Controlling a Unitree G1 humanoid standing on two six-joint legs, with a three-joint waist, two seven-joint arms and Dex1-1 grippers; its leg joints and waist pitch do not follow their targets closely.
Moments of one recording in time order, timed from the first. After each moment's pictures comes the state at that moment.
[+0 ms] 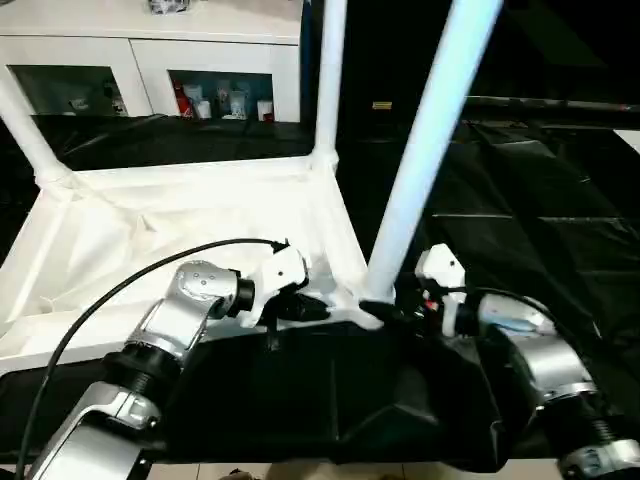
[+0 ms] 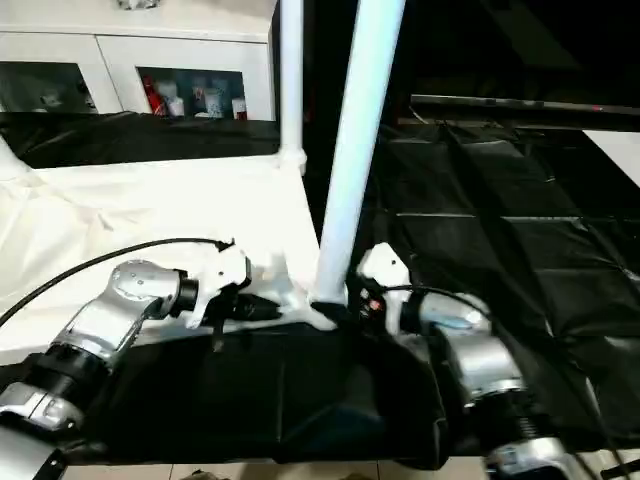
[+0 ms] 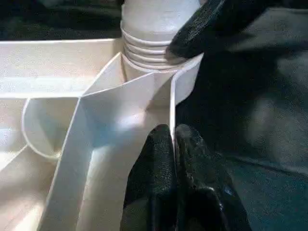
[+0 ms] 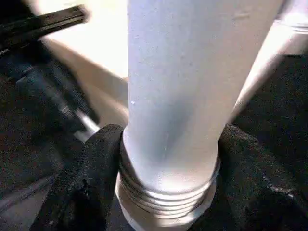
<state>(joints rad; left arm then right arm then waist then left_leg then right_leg) -0.57 0.30 -0.28 0.57 0.04 0.11 -1.04 -0.35 -0.27 0.13 0.46 0.15 0.01 0.74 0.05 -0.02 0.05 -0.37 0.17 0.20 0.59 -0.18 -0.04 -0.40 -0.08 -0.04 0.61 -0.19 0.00</state>
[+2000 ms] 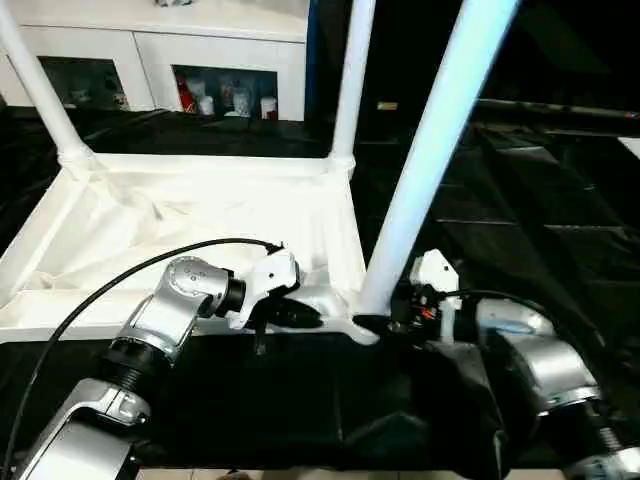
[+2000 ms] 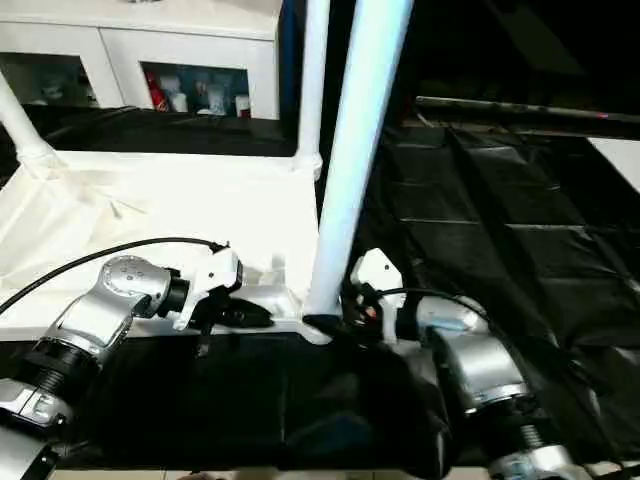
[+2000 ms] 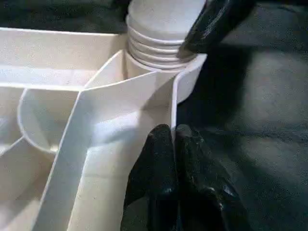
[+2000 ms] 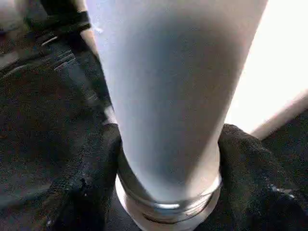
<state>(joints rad) -0.57 0.34 -0.28 0.56 0.01 0.11 -1.17 -0.33 -0.30 0.15 0.37 0.20 0.13 0.86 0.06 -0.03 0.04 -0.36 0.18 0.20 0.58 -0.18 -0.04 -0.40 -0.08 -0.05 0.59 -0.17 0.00</state>
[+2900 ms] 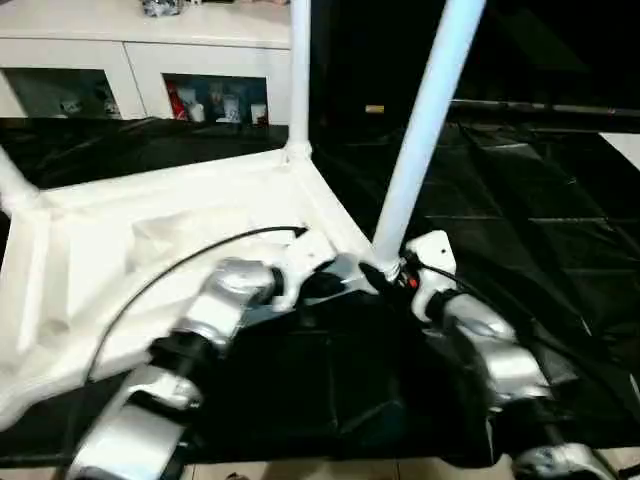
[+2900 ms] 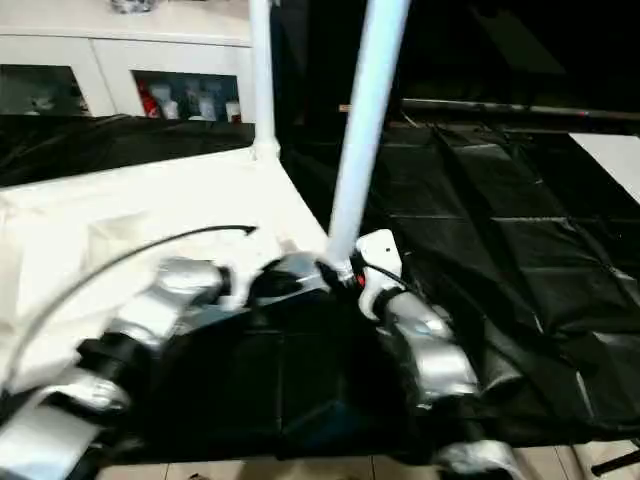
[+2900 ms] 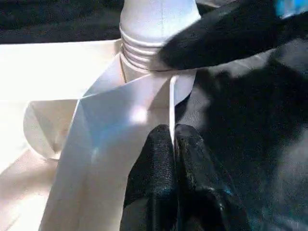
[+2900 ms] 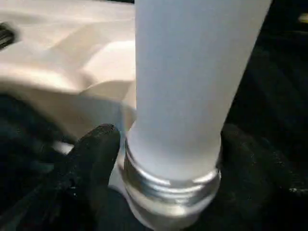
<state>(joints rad) -0.64 0.23 -0.28 0.67 0.07 0.13 -0.96 -0.35 -0.20 0.10 0.43 0.11 0.08 0.60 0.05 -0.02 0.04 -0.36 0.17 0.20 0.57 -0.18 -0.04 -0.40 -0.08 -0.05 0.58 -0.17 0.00</state>
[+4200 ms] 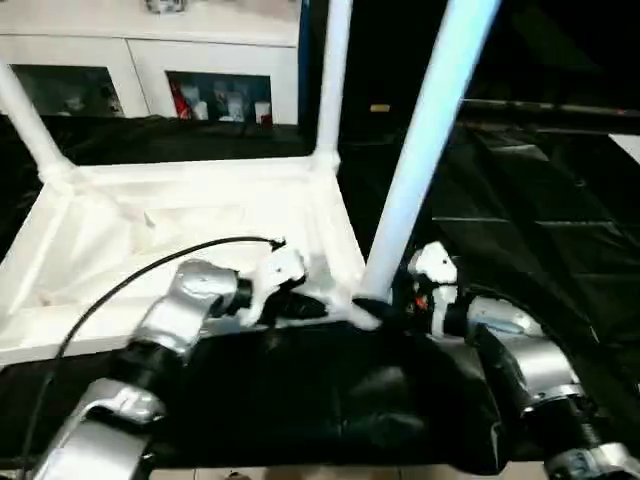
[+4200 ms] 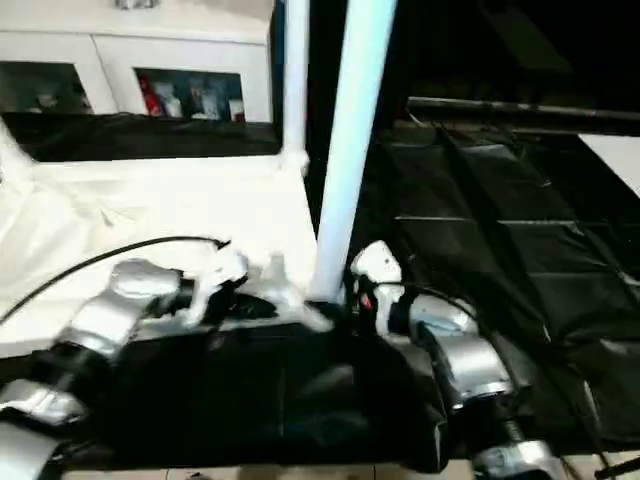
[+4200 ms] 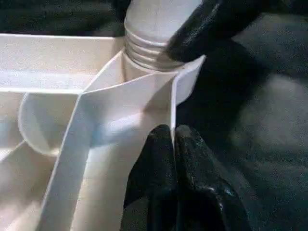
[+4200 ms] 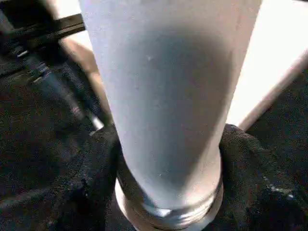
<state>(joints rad) -0.60 0.26 -0.26 0.63 0.04 0.11 -1.06 -0.35 -0.24 0.10 0.42 0.18 0.13 0.74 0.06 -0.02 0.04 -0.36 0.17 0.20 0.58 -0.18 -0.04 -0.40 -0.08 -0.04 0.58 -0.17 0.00</state>
